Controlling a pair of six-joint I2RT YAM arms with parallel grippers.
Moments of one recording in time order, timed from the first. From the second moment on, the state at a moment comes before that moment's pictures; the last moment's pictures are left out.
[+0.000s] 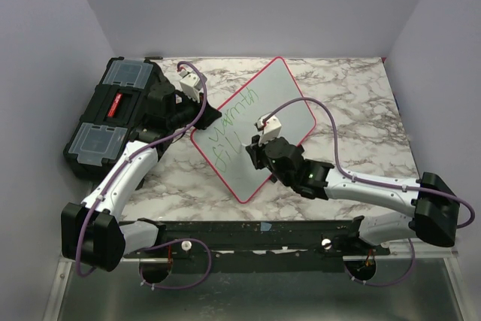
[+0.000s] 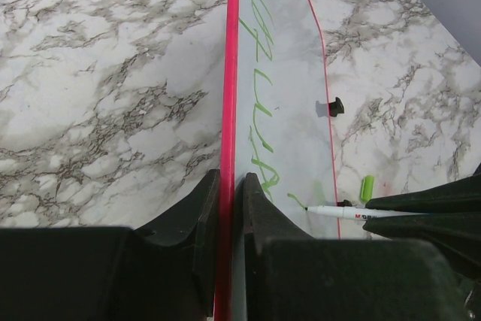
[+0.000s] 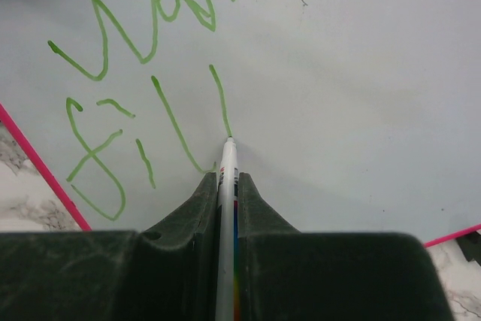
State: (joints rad) left arm -0.29 1.21 0.96 -0.10 0.51 -0.14; right arm 1.09 1.32 0.84 0.12 0.49 0.29
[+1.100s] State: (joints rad) left arm -0.29 1.21 0.96 -0.10 0.51 -0.14; right arm 1.09 1.33 0.86 0.08 0.51 0.26
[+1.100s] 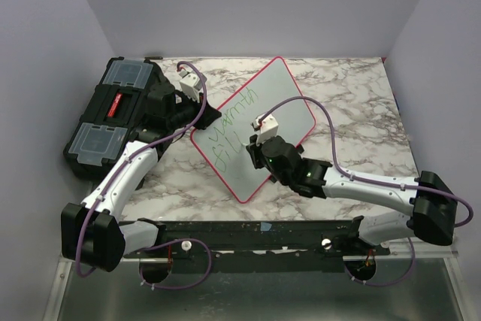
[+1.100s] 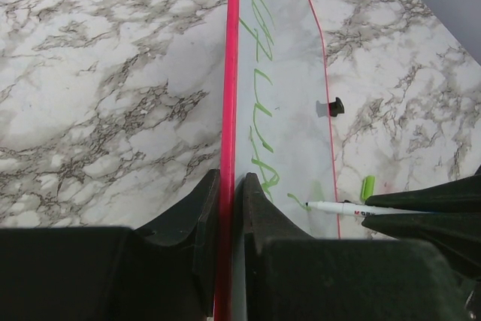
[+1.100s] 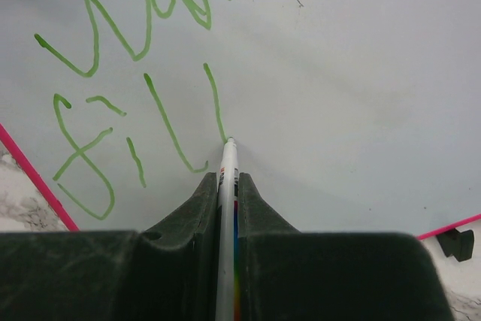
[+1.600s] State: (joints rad) left arm -0.29 1.20 0.96 -0.10 0.51 -0.14; right arm 1.07 1.33 0.93 0.06 0.52 0.23
